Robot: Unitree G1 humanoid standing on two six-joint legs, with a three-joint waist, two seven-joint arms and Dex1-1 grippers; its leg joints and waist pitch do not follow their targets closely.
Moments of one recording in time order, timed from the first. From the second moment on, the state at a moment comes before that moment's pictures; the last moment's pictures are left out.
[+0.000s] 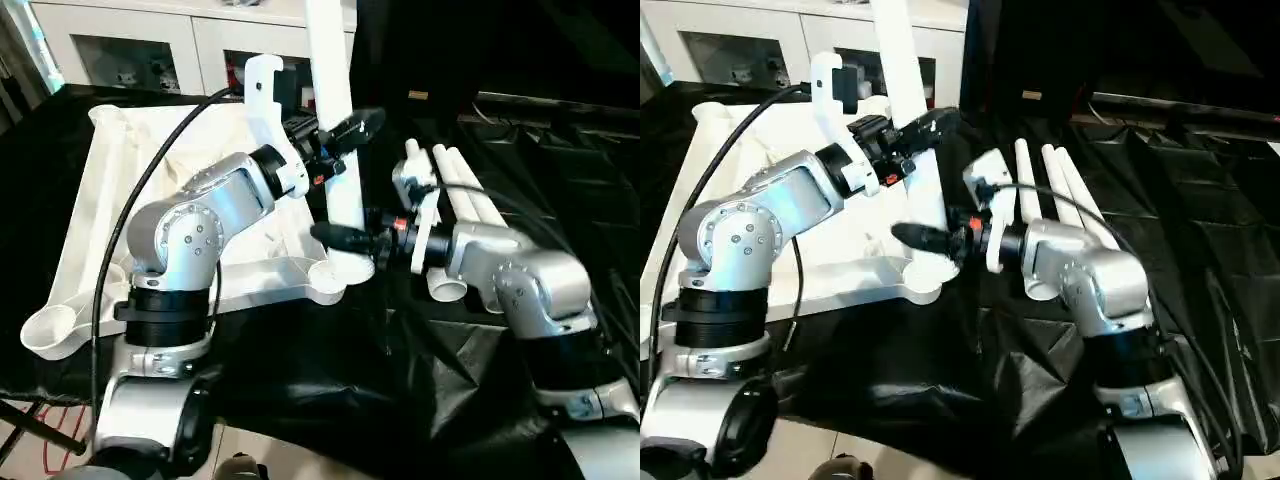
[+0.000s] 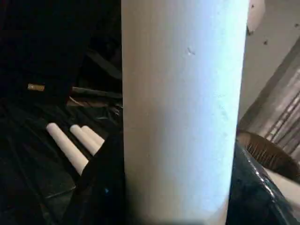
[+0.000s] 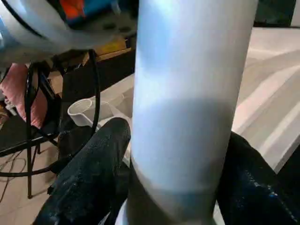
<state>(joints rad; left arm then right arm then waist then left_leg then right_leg) -0.79 0.12 0.09 0.02 -0.66 0.83 -0.40 -0.62 -0.30 0.10 0.05 0.52 0.76 0.84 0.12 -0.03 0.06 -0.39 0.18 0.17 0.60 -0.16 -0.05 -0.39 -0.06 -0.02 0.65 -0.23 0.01</state>
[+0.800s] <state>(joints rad) -0.80 0.20 -0.02 0.00 -0.70 0.87 -0.64 -0.63 -0.44 0.18 0.04 0.53 0.80 1.02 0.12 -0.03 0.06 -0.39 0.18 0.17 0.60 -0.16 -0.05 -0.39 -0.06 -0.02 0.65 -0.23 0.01</state>
